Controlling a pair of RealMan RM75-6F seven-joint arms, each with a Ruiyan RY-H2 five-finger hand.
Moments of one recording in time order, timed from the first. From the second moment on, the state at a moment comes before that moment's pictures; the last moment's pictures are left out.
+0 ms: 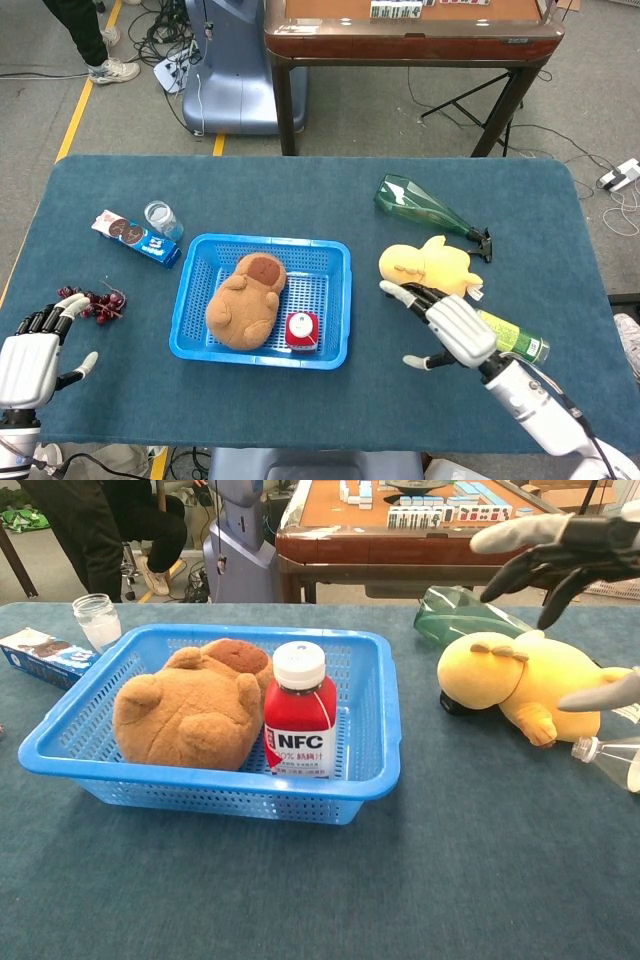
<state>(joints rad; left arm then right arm) -0.10 -1.10 -0.06 -1.85 1.48 1.53 0.32 0.46 -1.08 0.10 -1.90 -1.66 1.08 0.18</state>
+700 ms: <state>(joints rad) -0.09 -1.08 -0.06 -1.85 1.49 1.55 0.30 0.74 -1.46 0.21 -1.76 -1.32 0.83 -0.06</state>
